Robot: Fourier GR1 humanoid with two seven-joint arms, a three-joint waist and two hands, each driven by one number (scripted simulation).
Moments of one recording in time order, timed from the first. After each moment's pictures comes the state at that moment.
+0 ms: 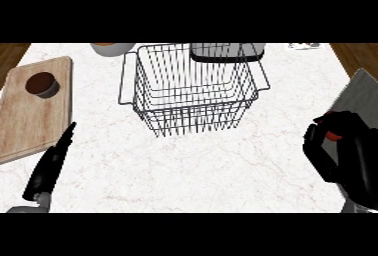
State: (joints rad) left arm 0.00 0.37 -0.07 -1.37 -0.16 0.13 0.24; right arm -0.01 -0.05 -0.06 -1.96 1.29 -0.03 0.08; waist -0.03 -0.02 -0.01
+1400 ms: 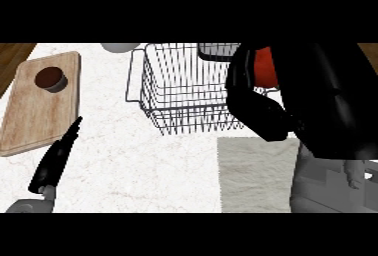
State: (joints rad) left arm -0.04 0.34 -0.04 -1.36 -0.19 0.08 0.23; right arm -0.89 0.00 0.15 -1.95 0.87 0.55 0.95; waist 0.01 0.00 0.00
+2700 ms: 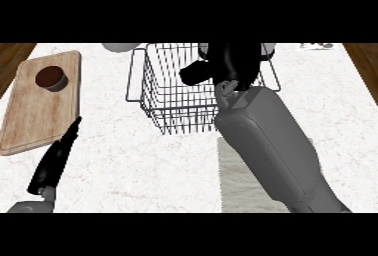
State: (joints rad) left arm -0.03 0.31 -0.01 -1.40 -0.23 0.05 0.25; right arm -0.97 0.00 0.24 -1.34 0.94 -0.13 0.91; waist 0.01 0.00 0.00
